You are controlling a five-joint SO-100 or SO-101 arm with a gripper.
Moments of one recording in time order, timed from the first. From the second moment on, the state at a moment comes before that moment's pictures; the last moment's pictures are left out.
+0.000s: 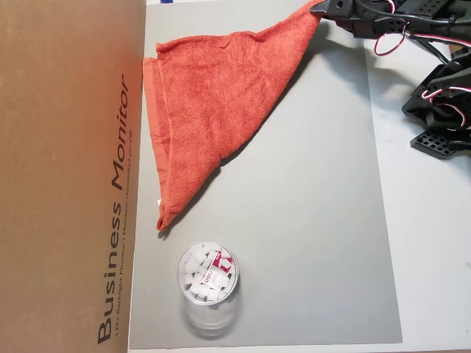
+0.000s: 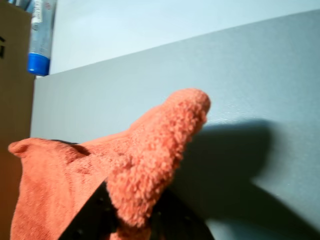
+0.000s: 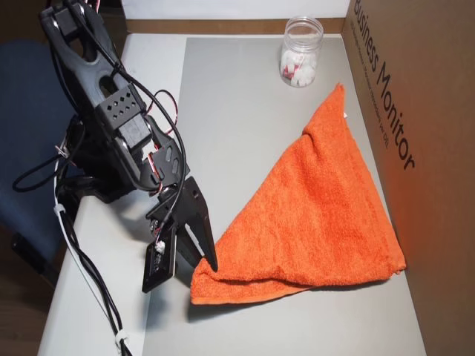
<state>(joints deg) 46.5 119.4 148.2 6.9 136.4</state>
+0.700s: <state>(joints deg) 31.4 125.1 142.0 6.7 142.8</state>
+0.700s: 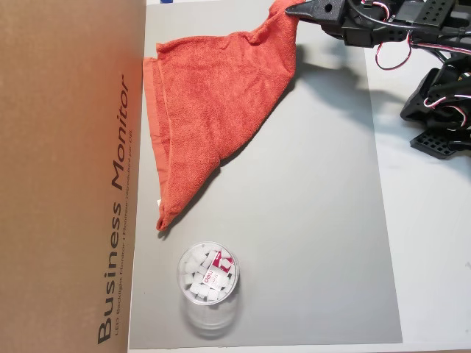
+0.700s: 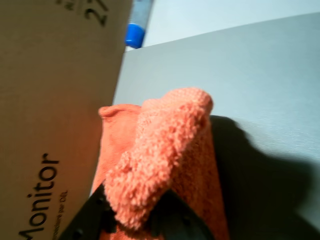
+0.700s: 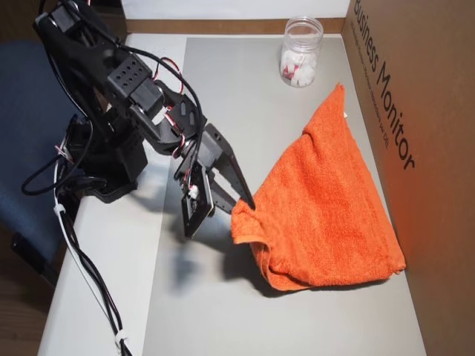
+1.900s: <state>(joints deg) 8.9 103.6 111.0 -3.1 138.1</state>
